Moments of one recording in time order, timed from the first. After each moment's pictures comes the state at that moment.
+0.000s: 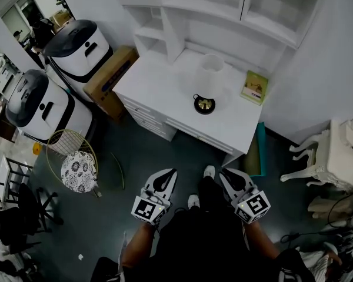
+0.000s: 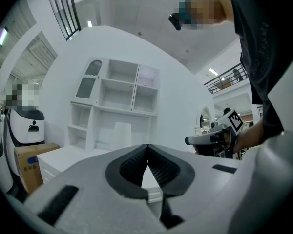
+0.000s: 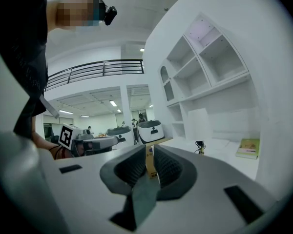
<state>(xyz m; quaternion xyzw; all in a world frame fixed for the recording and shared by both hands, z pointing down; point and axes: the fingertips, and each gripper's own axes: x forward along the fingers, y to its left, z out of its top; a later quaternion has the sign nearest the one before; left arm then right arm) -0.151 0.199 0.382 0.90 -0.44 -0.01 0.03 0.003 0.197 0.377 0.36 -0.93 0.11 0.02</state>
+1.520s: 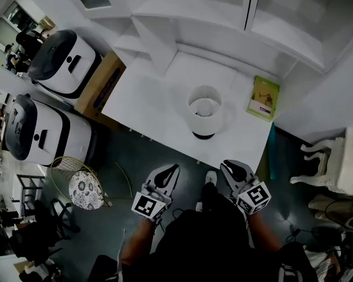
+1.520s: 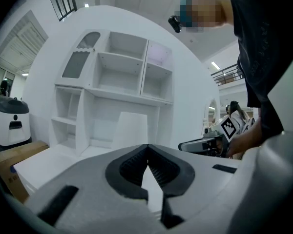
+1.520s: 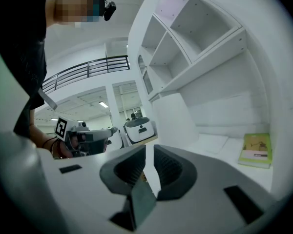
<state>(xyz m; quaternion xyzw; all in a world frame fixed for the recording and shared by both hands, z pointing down) -0.119 -0.030 0.392 0.90 -0.41 0.04 0.09 0.028 -0.038 0.433 0.37 -0.91 0.18 0.02</state>
